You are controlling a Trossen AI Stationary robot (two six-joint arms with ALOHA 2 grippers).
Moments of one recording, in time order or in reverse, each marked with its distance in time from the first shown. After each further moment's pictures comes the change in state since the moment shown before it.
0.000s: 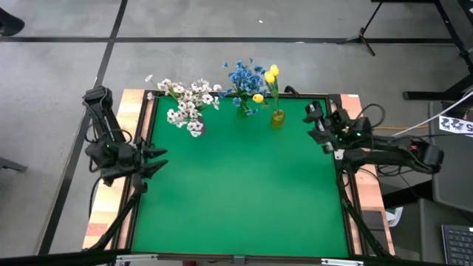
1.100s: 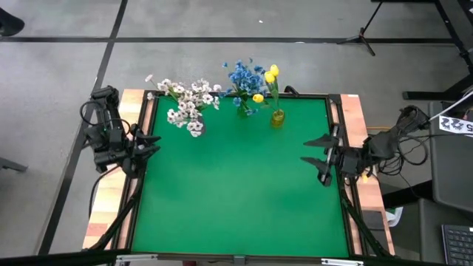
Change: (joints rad) left arm -0.045 -0.210 0.000 0.075 0.028 0.243; right arm 1.156 -0.228 0.504 -1.366 1.314 -1.334
